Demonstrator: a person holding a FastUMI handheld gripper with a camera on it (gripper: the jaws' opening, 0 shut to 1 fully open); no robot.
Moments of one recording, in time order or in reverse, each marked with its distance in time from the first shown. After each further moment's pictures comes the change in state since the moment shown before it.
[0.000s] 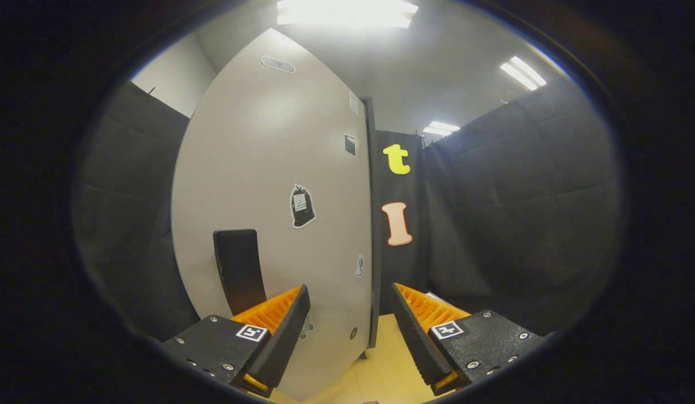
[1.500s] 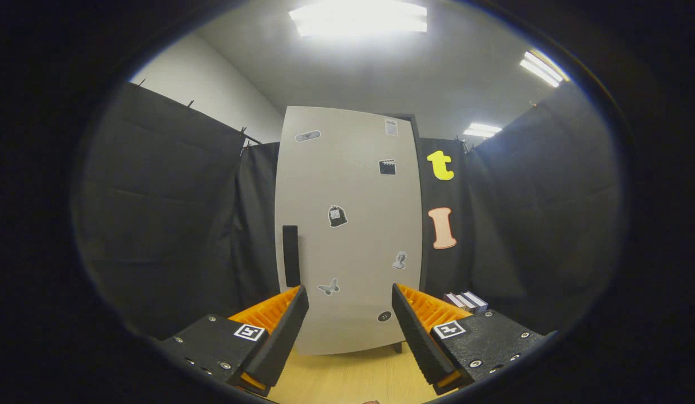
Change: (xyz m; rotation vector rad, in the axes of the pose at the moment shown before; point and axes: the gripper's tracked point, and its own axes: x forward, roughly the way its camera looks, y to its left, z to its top) arm -0.105 0.038 0.009 -0.003 -0.045 0.218
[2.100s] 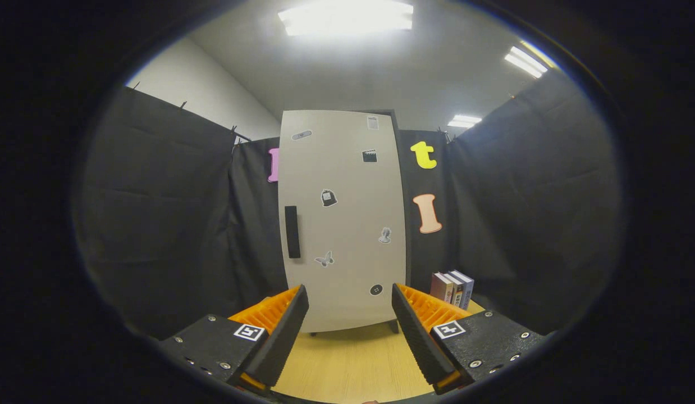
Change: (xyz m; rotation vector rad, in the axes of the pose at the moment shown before) arm -0.059 0.002 -0.037 0.056 0.046 -0.062
